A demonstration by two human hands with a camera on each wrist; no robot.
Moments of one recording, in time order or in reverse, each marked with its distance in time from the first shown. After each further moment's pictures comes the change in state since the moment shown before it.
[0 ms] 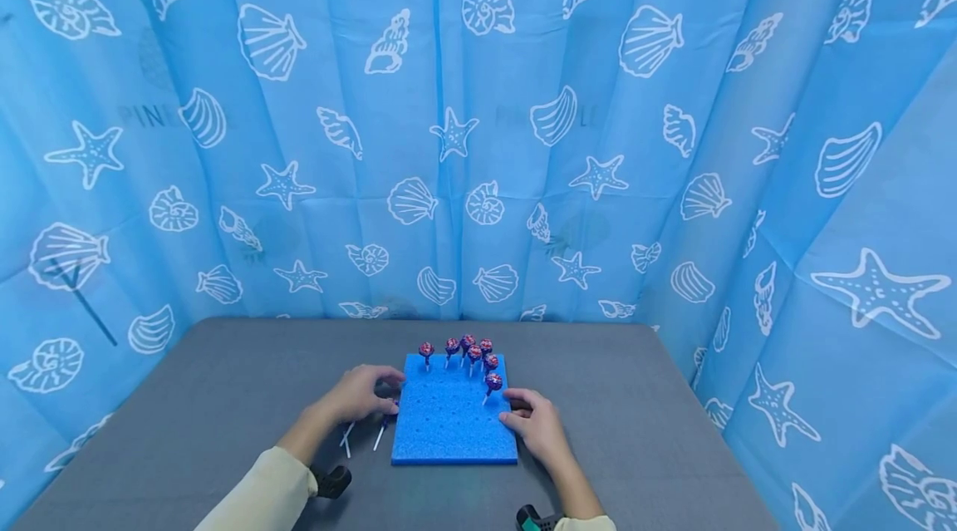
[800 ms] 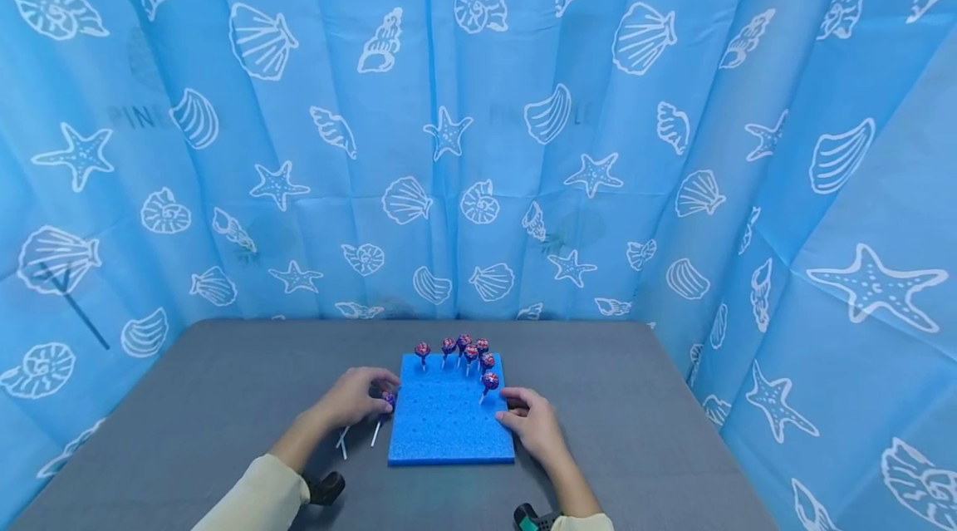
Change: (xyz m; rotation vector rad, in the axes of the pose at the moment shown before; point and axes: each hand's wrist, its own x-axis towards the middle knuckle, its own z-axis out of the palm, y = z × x) left_hand -0.001 -0.008 0.003 -0.052 0.016 0.042; right_hand 0.001 -0.001 -0.001 0.003 -0.002 0.016
